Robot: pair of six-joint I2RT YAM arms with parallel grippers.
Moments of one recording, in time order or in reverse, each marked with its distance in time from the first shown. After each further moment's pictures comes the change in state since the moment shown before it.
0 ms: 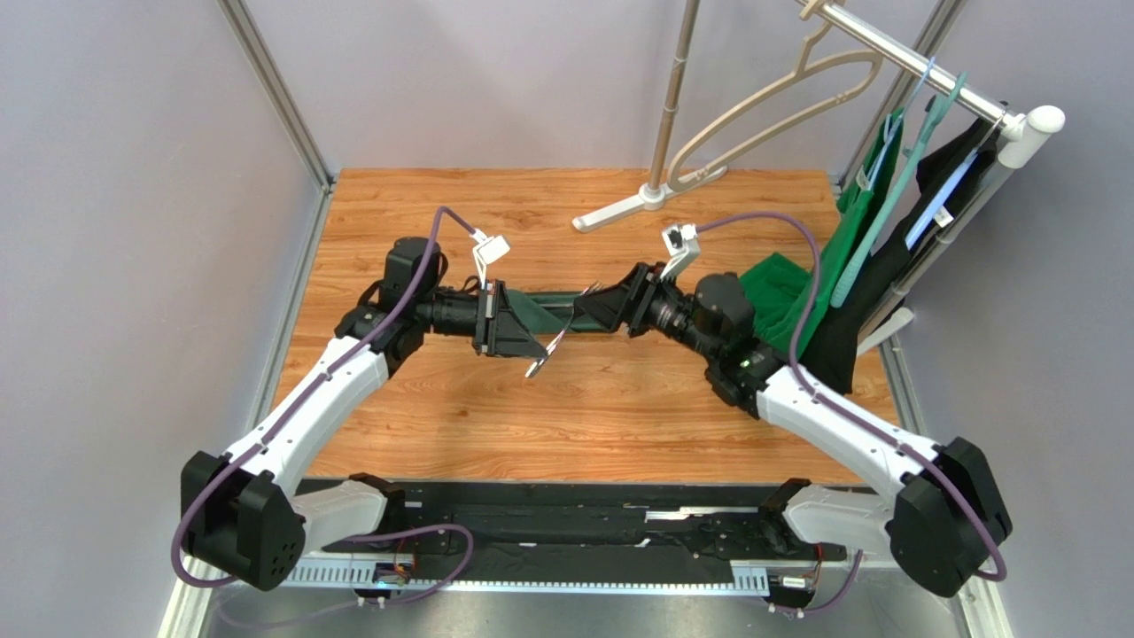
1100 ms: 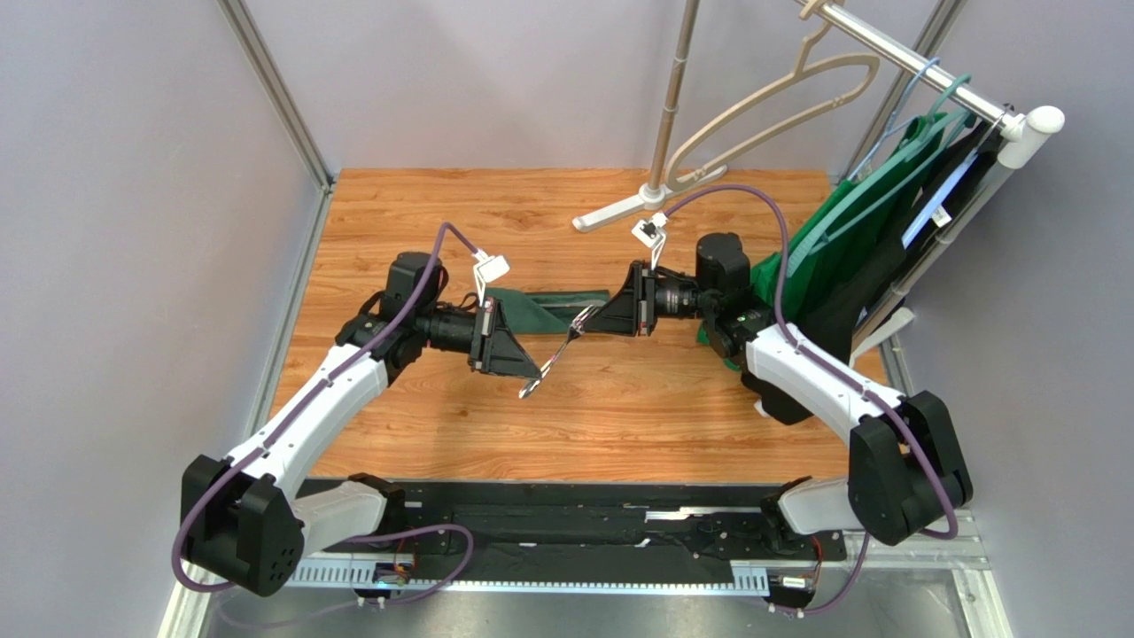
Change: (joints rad) left arm 0.004 -0.020 -0.050 -0.102 0.058 0.076; right arm -0.202 0.195 0.178 -0.185 -0.697 -0.208
